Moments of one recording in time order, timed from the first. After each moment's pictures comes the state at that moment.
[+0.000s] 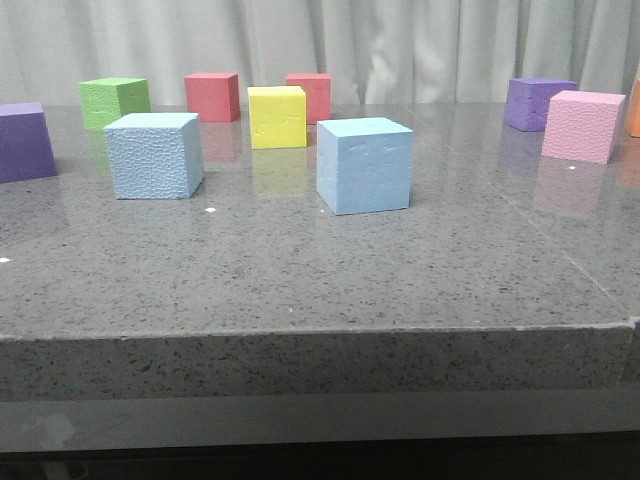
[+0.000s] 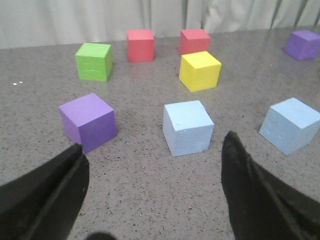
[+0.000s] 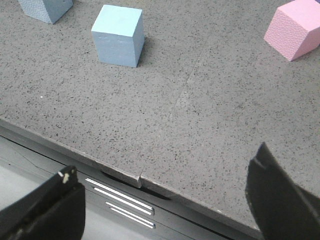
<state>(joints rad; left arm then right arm) -0.28 0.59 -0.71 -0.06 0.53 0.03 0.42 0.56 -0.79 0.00 0.90 0.05</state>
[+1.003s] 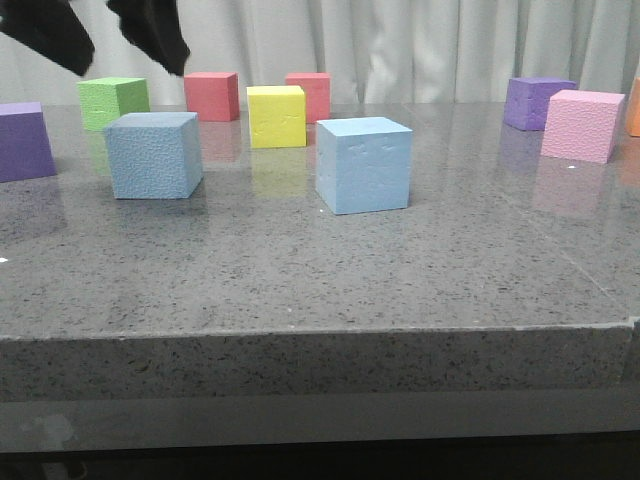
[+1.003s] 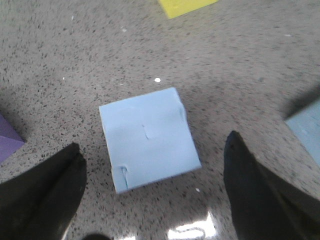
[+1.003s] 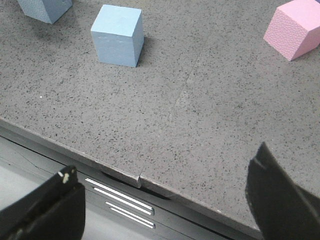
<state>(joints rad) -0.45 1.59 -1.39 0.10 0.80 -0.23 0.42 0.56 -0.79 0.00 0.90 0.05</state>
